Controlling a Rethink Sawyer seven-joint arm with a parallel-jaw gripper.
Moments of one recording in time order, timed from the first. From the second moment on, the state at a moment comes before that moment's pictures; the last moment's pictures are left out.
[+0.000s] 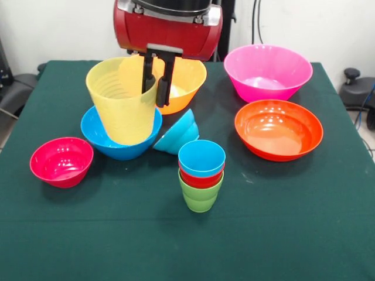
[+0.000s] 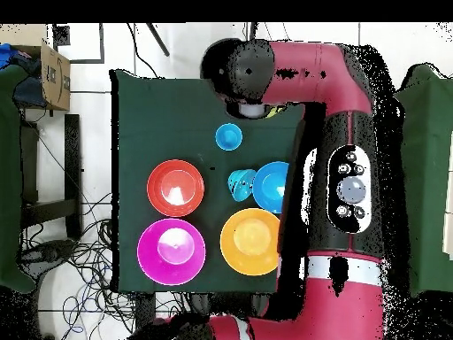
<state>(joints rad) -0.31 -0.58 0.18 0.98 -0.31 1.11 1.70</state>
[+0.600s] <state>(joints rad) -0.27 -0.58 0.13 1.10 -0.27 0.97 1.75</state>
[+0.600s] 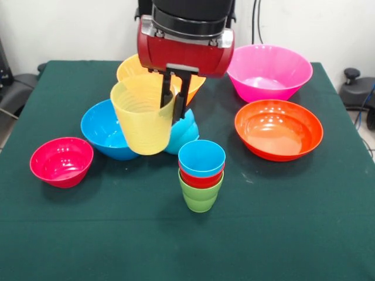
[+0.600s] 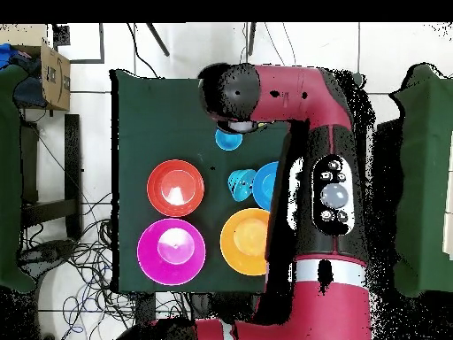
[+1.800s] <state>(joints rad) -0.20 -0.58 0.02 1.18 -0.22 0.88 1.82</state>
